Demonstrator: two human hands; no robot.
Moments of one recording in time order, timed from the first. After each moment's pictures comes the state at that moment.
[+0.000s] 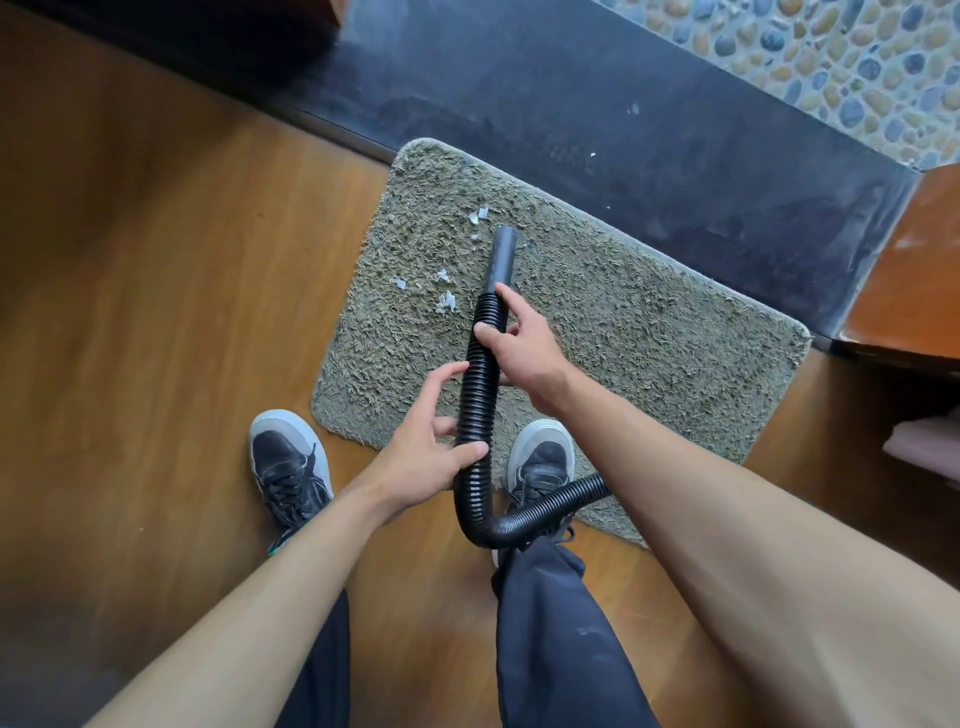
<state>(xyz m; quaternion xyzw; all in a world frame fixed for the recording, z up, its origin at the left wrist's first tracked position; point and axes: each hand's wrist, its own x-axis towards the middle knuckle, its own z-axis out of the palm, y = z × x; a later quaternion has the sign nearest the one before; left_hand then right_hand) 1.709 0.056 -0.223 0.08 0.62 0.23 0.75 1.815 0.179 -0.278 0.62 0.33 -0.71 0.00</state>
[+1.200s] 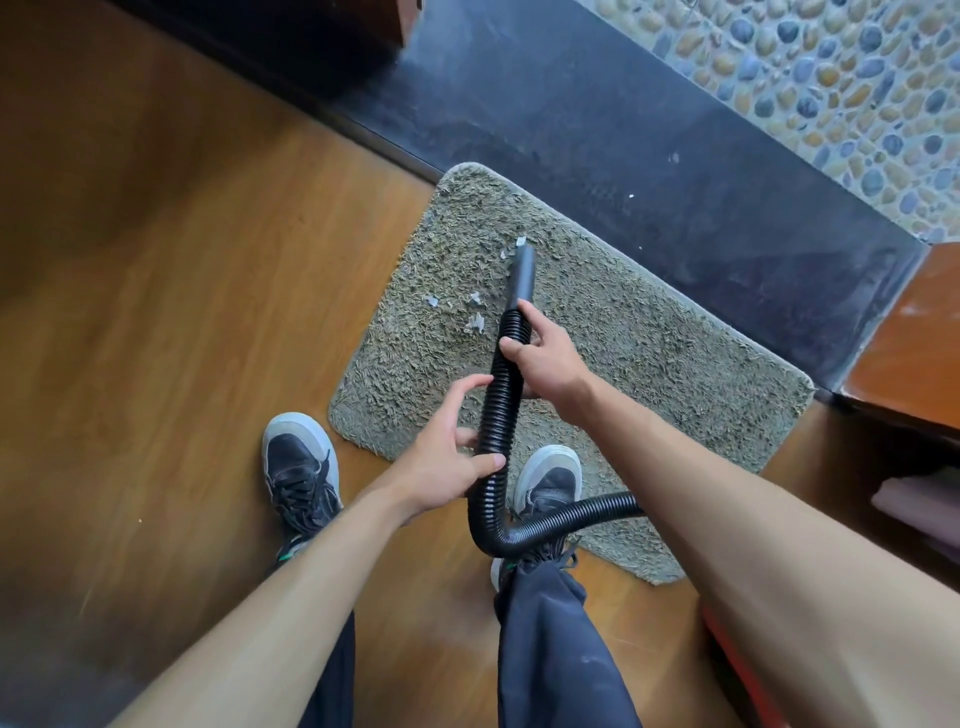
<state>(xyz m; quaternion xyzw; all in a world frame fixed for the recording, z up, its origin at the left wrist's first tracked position) 1.681 0.065 -0.230 0.07 0.60 0.24 0.76 1.782 0.200 -0.275 0.63 0.38 -0.67 0.09</state>
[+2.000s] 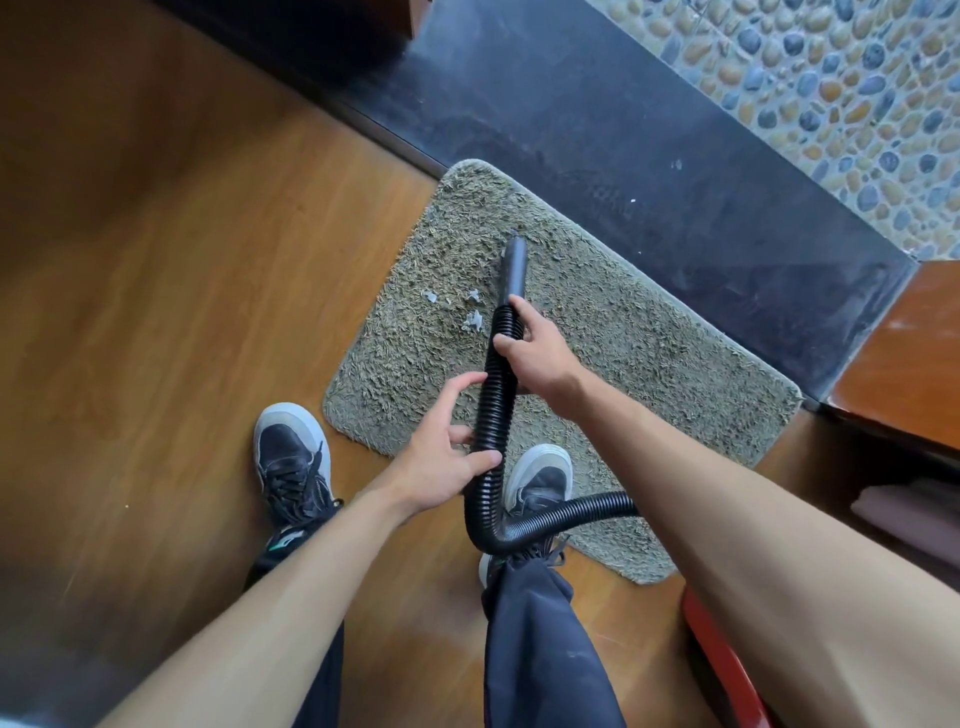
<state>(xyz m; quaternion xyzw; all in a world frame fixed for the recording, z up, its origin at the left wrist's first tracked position) 1.684 0.063 -0.231 0.04 0.60 0.27 0.75 1.770 0.202 -0.272 0.61 0.46 -0.64 0.14</state>
